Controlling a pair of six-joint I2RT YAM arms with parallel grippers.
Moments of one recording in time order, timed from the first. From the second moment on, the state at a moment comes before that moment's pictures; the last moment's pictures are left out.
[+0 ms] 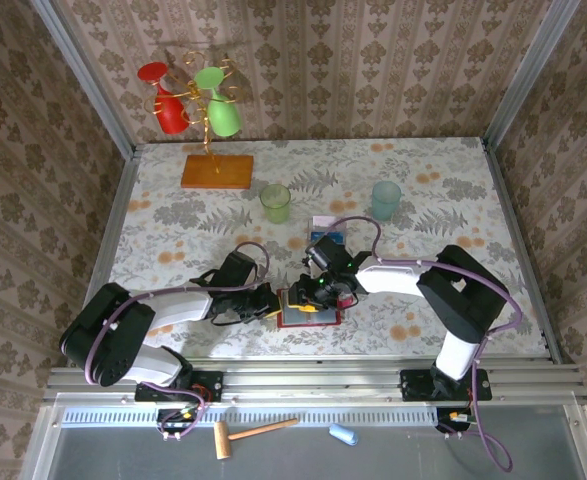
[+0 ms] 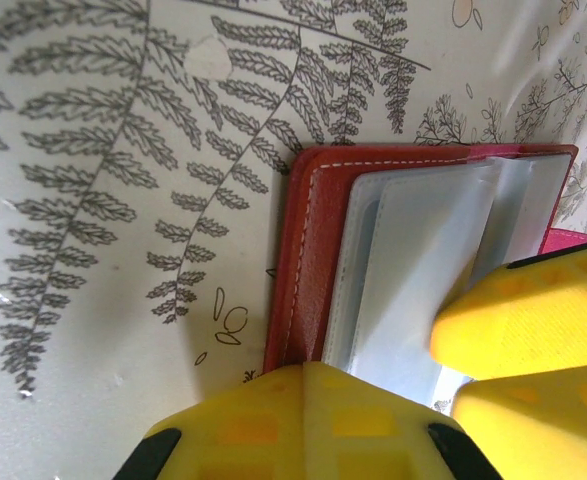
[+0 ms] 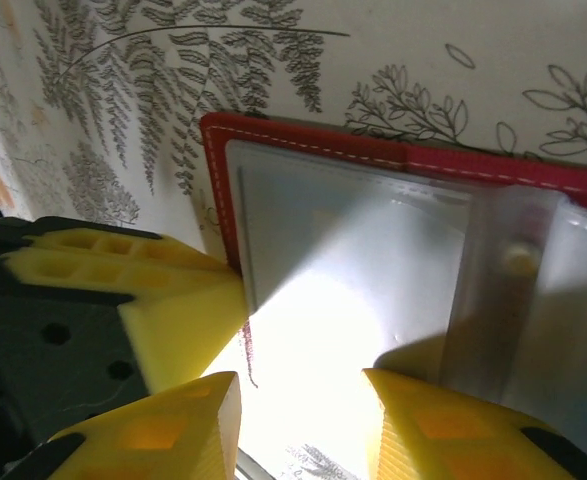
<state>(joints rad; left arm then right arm) -0.67 1.40 0.45 -0.05 0.50 -0.93 0.78 1.75 0.89 -0.19 -0.50 0.92</state>
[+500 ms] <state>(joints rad) -0.67 1.40 0.45 -0.05 0.50 -0.93 0.76 1.71 0.83 -0.18 -0.47 0.92</state>
